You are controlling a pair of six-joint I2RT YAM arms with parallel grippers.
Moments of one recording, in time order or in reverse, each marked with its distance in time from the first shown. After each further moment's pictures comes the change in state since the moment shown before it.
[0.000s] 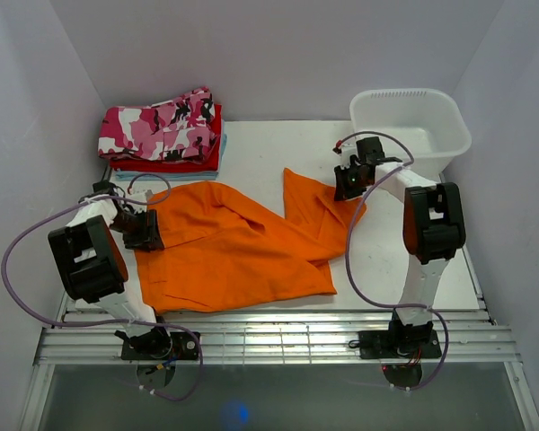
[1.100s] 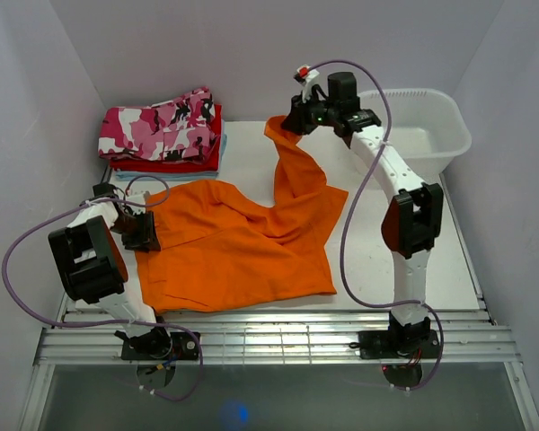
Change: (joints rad) left arm 0.006 0.008 -0.042 0.099 -0.068 -0.031; right arm 0.166 0.044 0.642 0.043 -0.257 0.076
